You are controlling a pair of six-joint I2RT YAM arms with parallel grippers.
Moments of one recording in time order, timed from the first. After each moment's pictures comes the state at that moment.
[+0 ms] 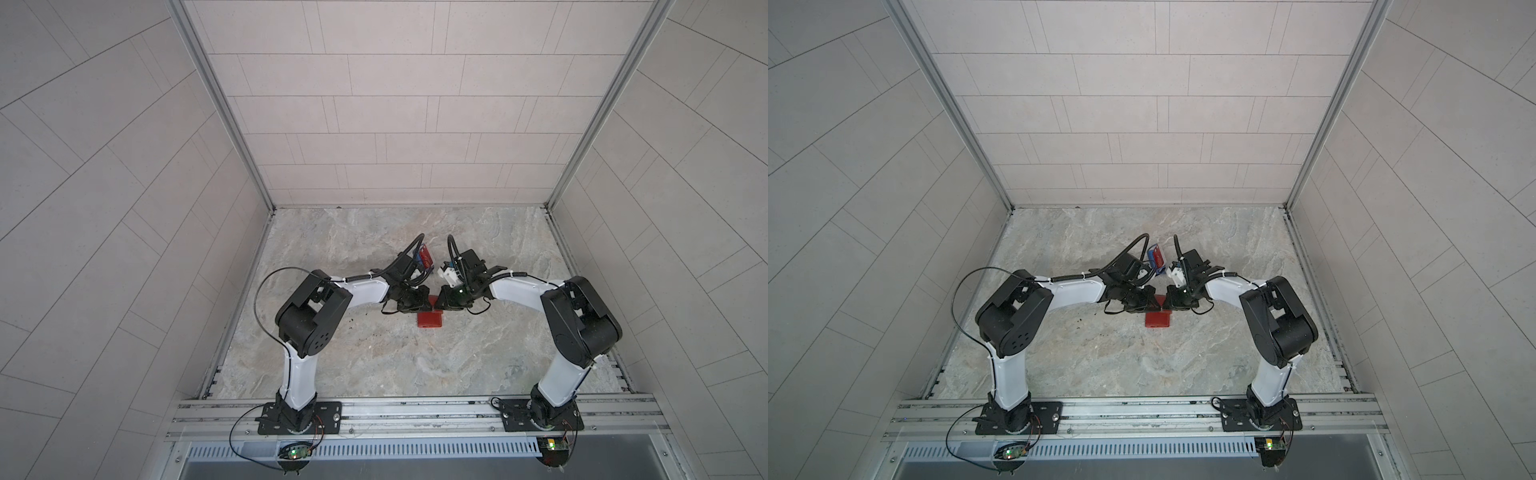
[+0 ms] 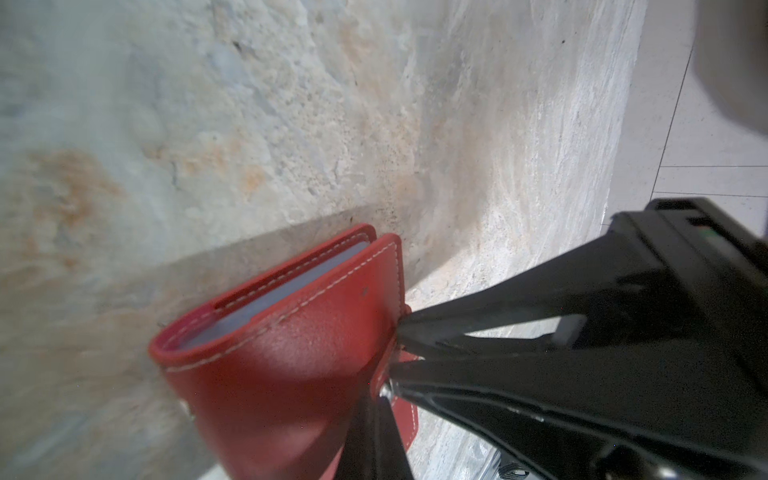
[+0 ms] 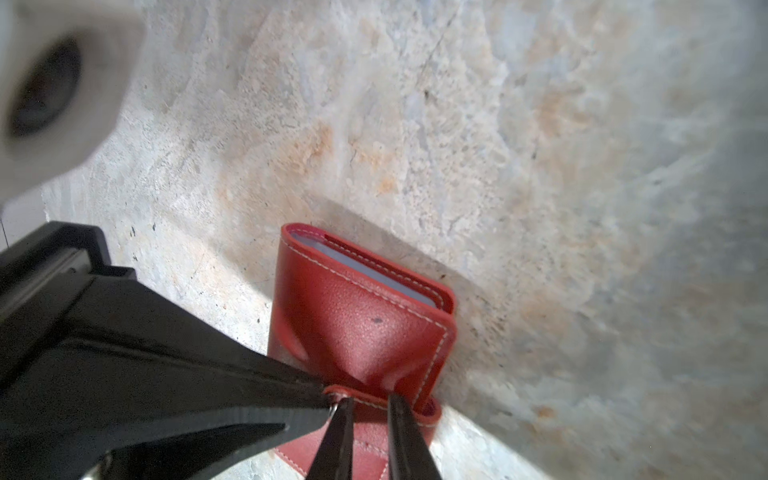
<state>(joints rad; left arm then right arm) -0.67 1.95 1.14 -0.22 0.56 -0.65 0.41 1.75 0.97 -0.39 -0.49 0.36</state>
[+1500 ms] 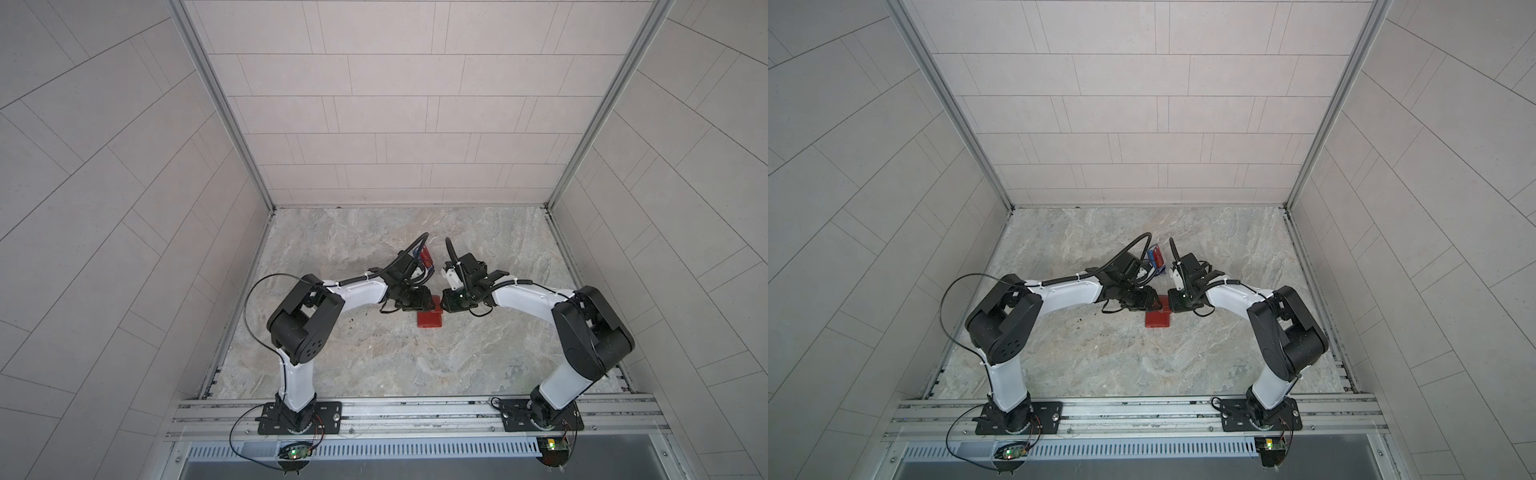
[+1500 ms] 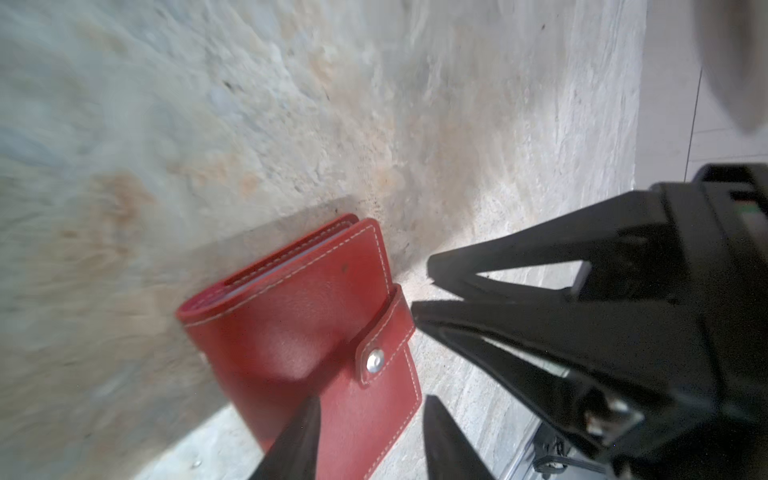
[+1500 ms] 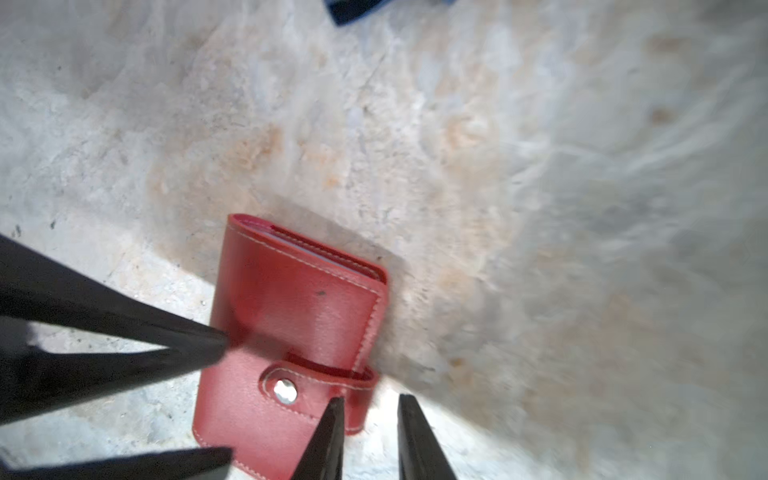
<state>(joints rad) -0.68 1.83 1.14 -0.32 0.43 -0.52 0.46 1.62 0.93 -0.42 -0.18 0.32</state>
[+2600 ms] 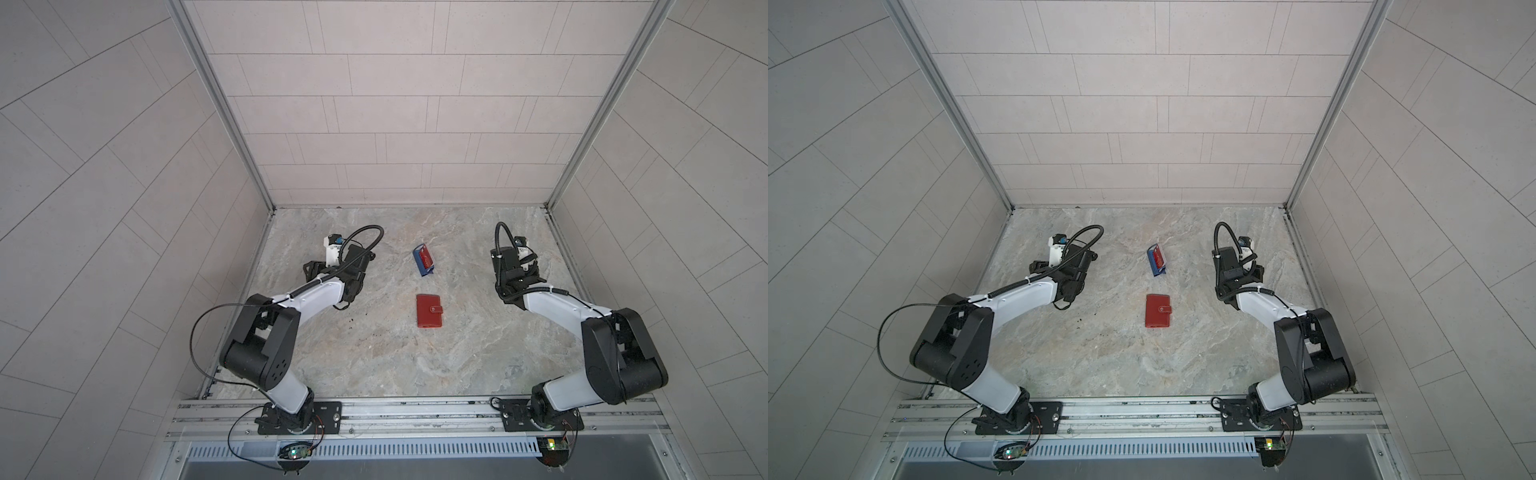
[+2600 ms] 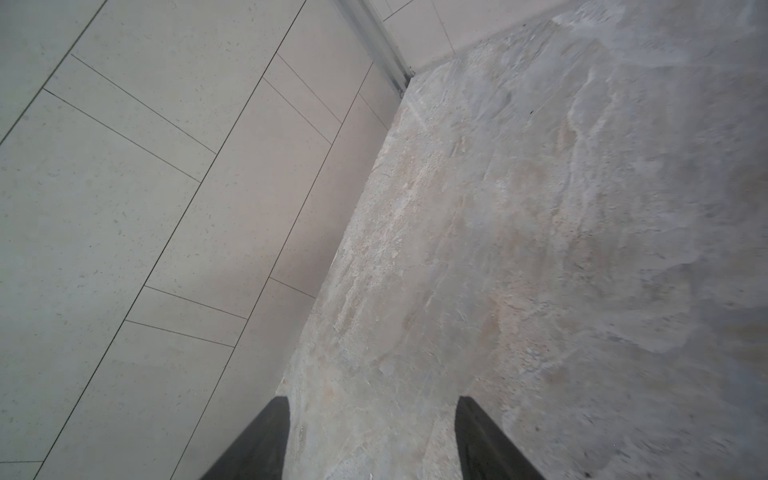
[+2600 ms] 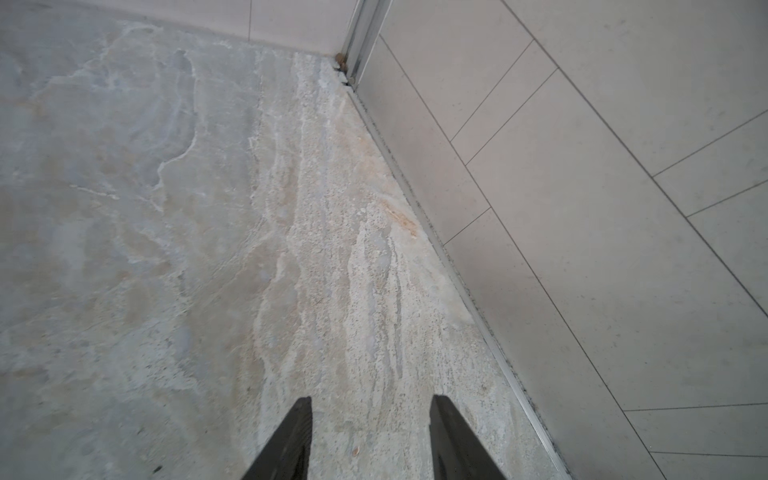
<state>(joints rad) -0.39 1.61 0.91 -0.29 -1.08 -0.20 0.21 1.47 0.75 -0.09 0.89 0.21</state>
